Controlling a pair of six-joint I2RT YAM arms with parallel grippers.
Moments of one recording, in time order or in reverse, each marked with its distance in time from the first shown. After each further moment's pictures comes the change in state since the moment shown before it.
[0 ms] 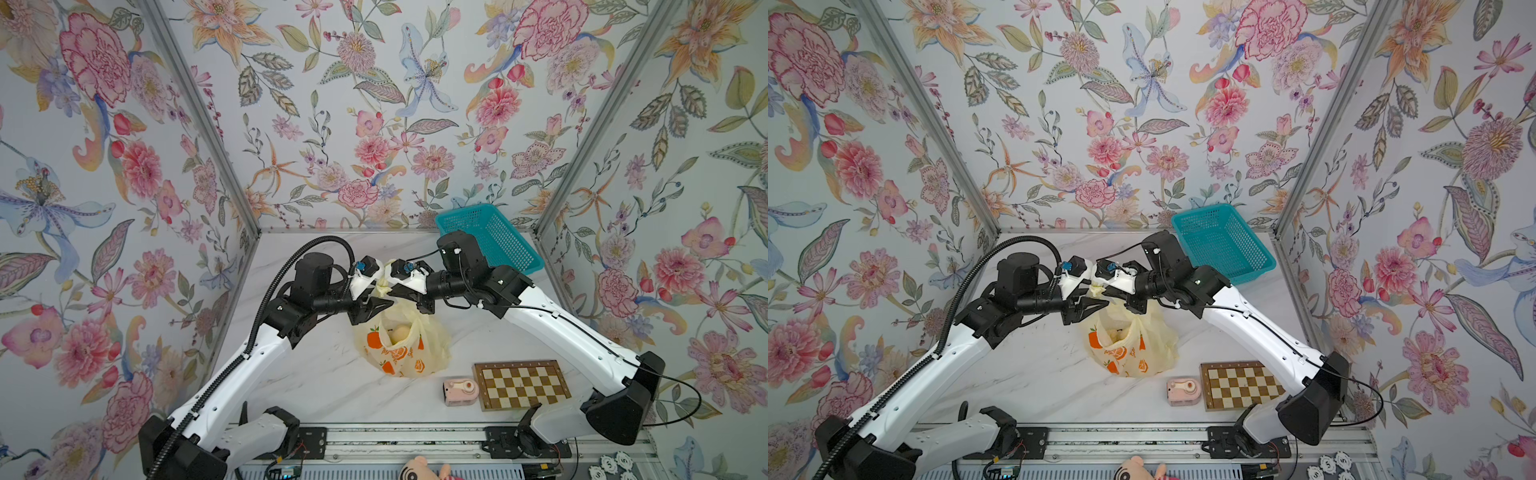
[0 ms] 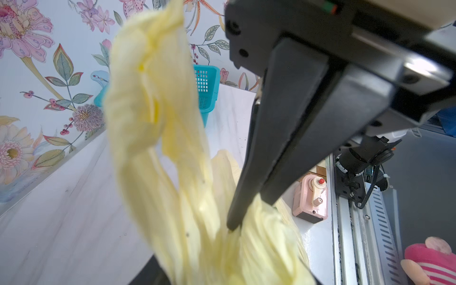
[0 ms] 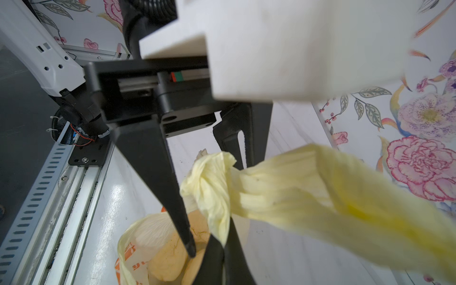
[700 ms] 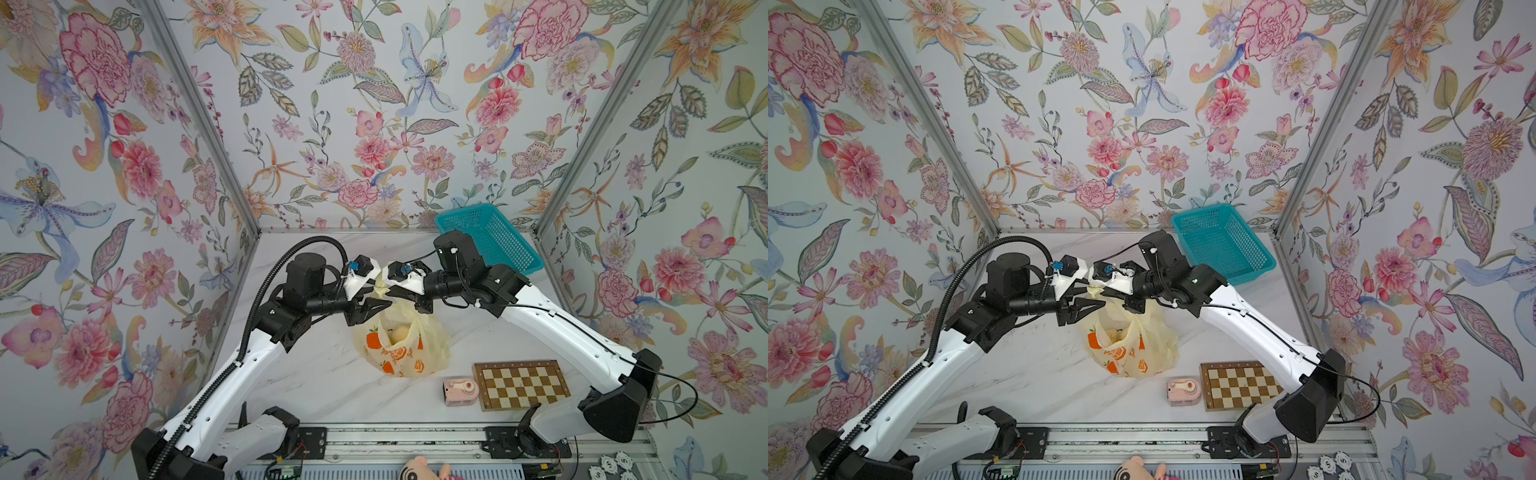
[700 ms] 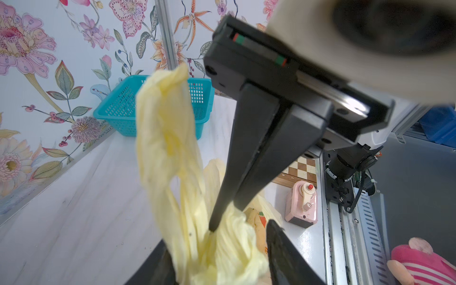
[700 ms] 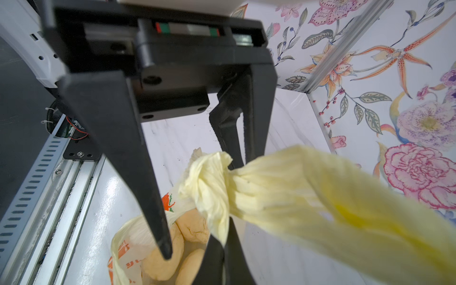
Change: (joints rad) left arm 0.030 -0.052 0.000 0.010 0.050 -0.023; right arm 0.006 0.013 0.009 -0.016 0.005 -0.040
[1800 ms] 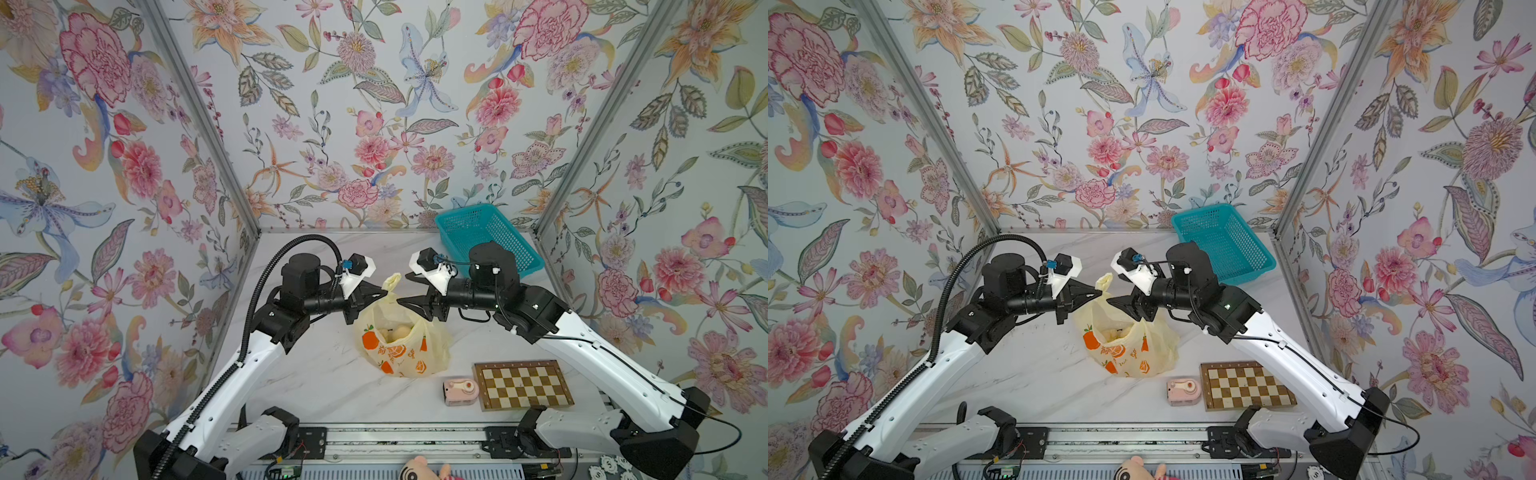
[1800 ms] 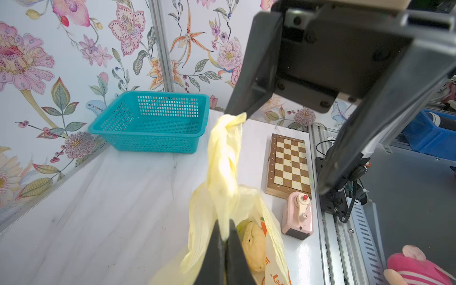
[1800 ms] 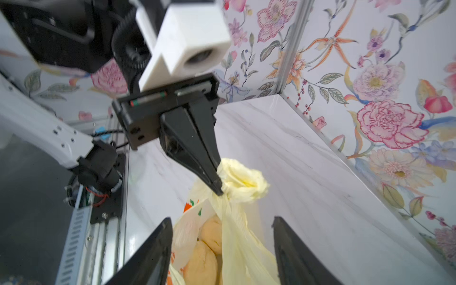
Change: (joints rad) left arm 0.038 -0.002 -0.052 0.126 0.083 -0.050; right arm 0.001 -0.248 -0.165 0.195 0.100 0.550
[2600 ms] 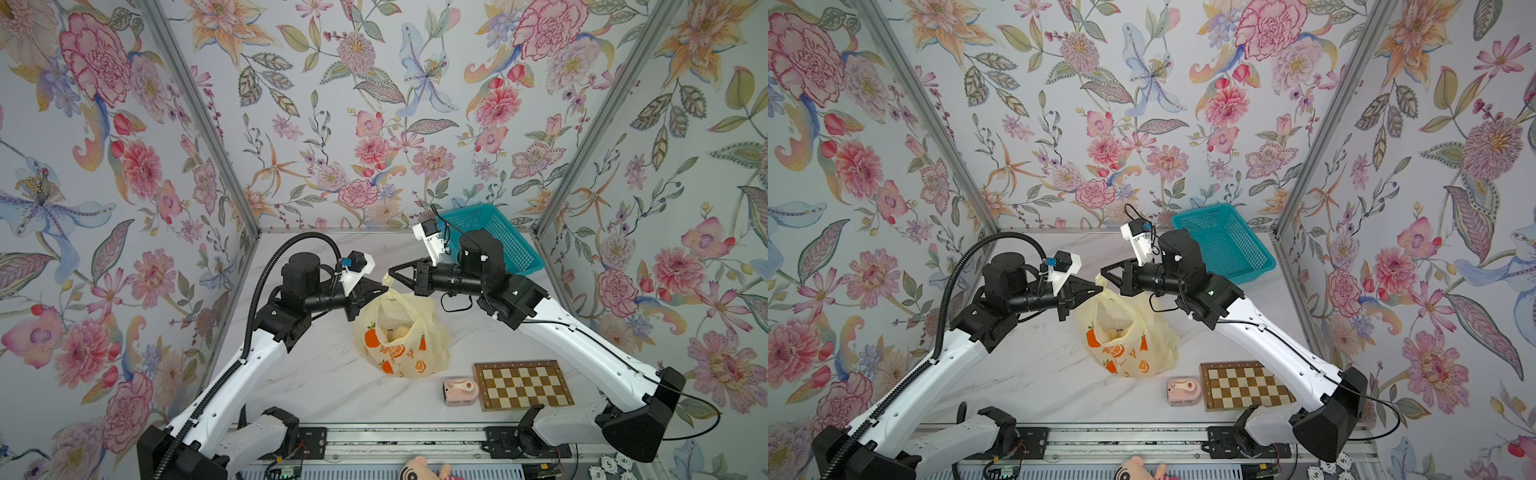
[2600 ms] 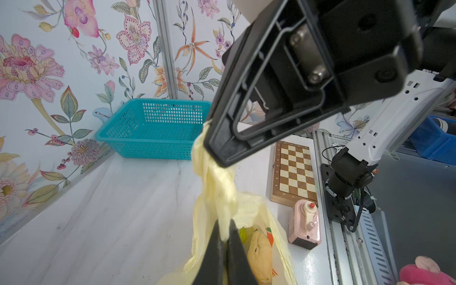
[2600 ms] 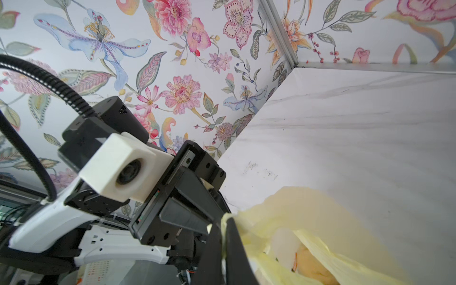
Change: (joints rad) left arm 0.005 0.016 -0.018 0.077 -0.001 -0.025; right arm -0.018 0.126 0.056 0.133 -0.041 0.649
